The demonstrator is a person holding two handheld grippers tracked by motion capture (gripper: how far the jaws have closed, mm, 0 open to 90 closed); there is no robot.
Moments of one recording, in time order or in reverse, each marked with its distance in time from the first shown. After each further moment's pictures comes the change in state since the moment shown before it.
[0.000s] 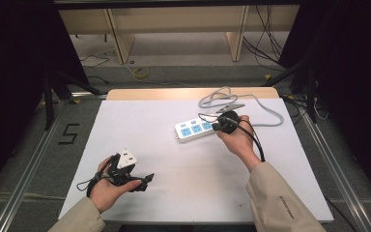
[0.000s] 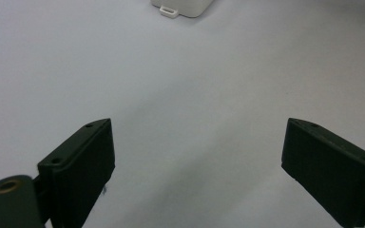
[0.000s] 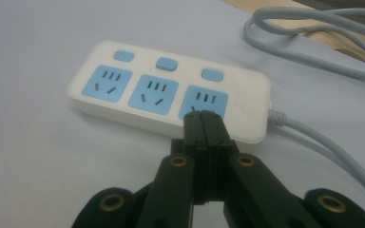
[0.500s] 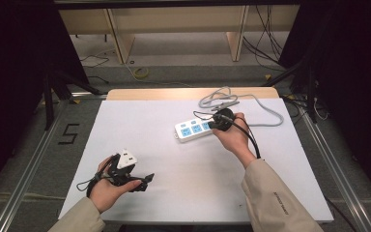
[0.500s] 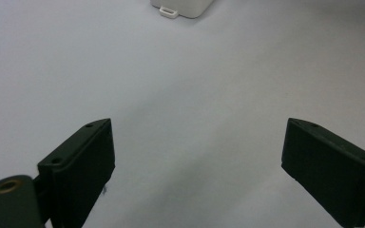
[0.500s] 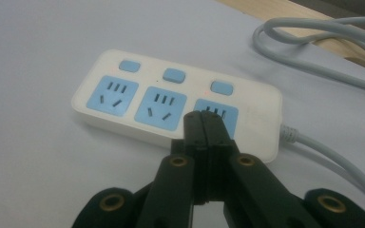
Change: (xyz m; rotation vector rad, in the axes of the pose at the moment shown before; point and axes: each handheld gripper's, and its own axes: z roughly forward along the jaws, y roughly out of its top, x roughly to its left) left arm -0.001 0.000 0.000 -0.003 0.000 -0.004; right arm 0.005 0.011 0.010 0.006 0.007 -0.012
